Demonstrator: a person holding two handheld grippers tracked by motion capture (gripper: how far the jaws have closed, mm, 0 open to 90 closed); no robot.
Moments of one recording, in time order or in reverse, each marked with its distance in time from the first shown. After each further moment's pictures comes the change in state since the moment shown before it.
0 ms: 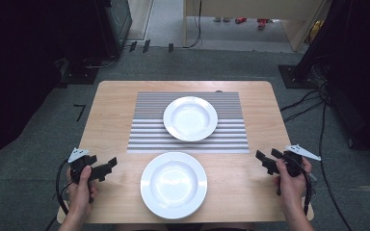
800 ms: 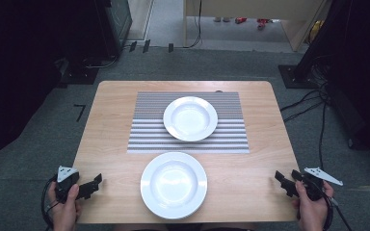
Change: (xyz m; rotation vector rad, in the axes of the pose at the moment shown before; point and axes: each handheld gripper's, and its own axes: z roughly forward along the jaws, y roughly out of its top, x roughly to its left) left arm 0.027 -0.043 -0.031 0.036 0.168 0.050; right arm -0.043 -0.049 -0.049 0.053 -0.127 0.009
